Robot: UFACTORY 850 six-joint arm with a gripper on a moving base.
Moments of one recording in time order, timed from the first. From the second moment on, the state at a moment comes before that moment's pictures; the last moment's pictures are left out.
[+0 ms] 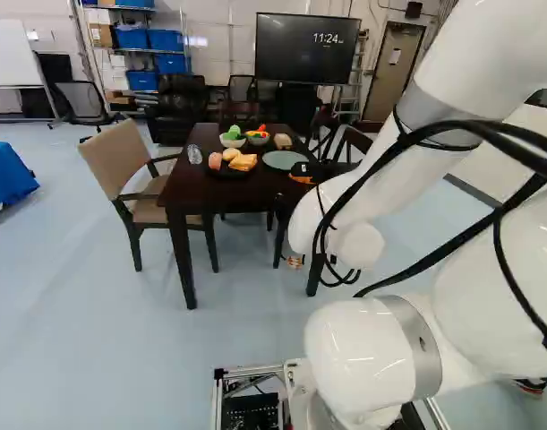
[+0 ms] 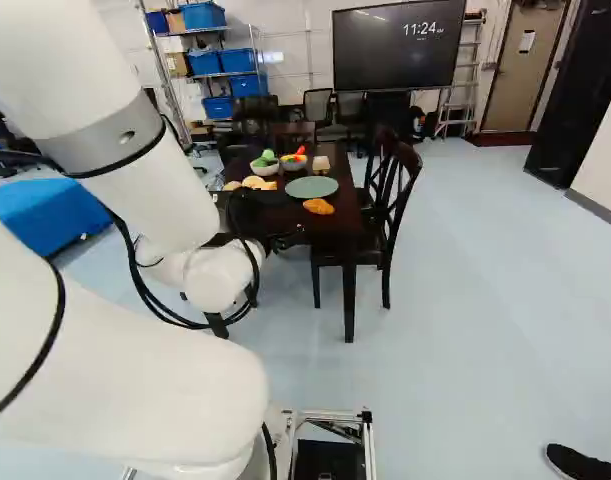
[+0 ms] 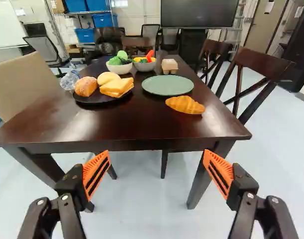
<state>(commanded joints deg) 0.0 16.0 -5.0 0.0 50.0 0.0</state>
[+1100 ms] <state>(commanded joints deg) 0.0 16.0 -5.0 0.0 50.0 0.0</state>
